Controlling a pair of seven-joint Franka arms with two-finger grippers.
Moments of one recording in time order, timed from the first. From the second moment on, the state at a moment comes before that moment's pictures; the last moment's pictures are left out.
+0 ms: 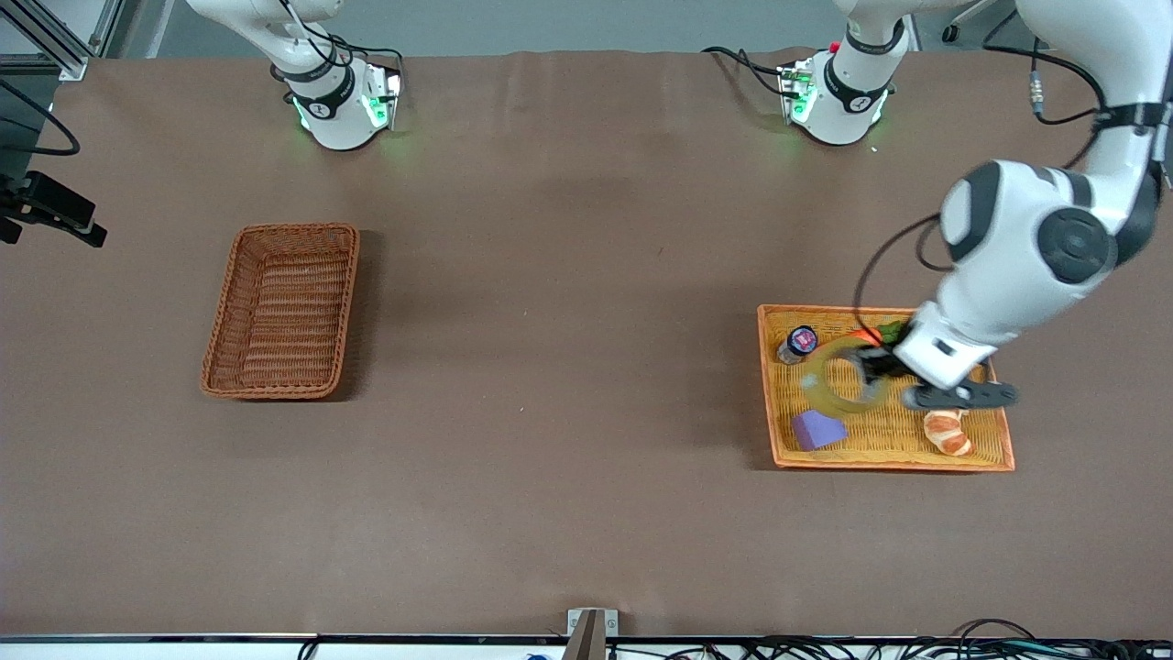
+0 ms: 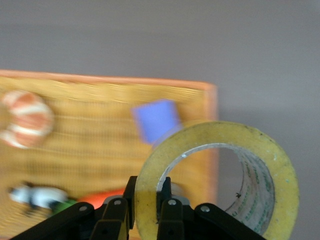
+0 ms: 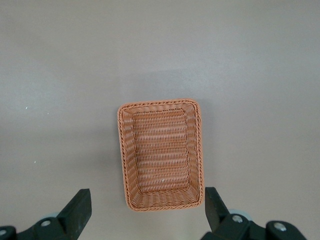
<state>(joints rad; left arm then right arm) 0.10 0.27 -0.39 -1.81 0.05 2.15 -0.33 -0.02 0.02 -0.04 -1.45 0.01 1.48 0.01</state>
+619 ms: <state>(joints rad) -0.43 0.68 -0.42 -1.47 0.20 2.16 -1.09 -0.02 0.02 -0.04 -1.45 0.01 1.48 0.01</state>
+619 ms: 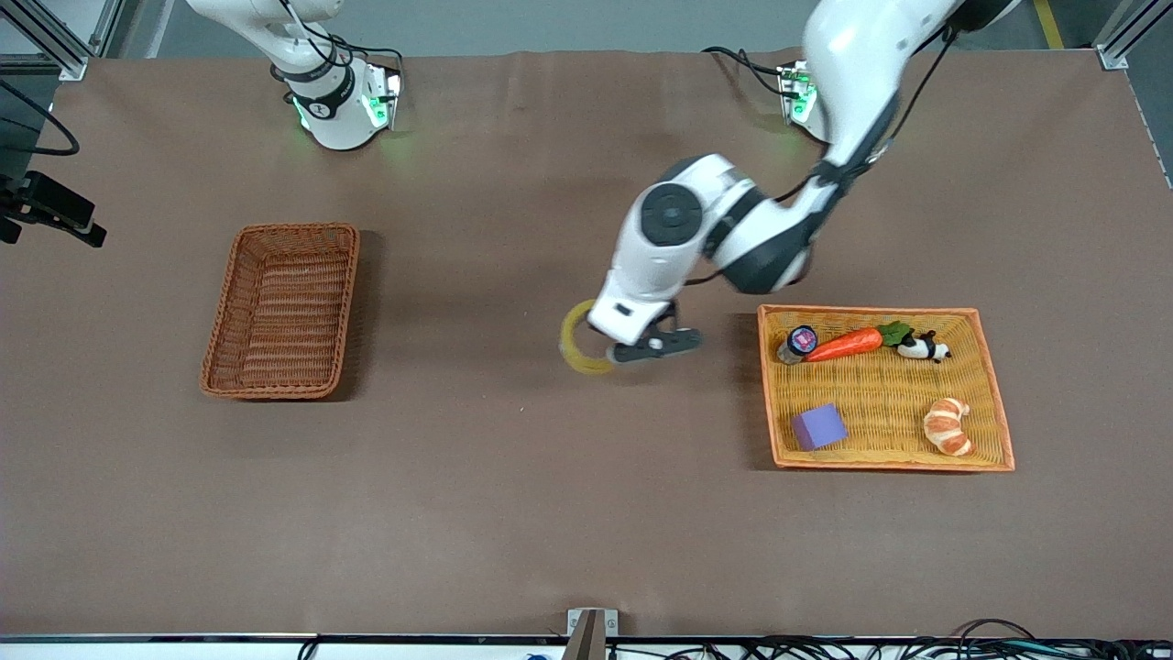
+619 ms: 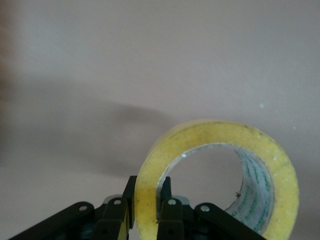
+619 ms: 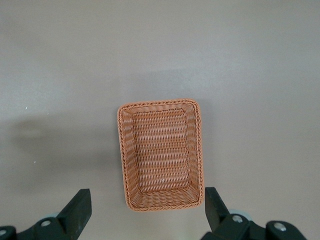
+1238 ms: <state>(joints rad) -0.65 0.90 -0.27 -1.35 0.21 2.30 -1.16 -0.02 0.02 -0.04 -1.45 0.01 1.48 0.01</state>
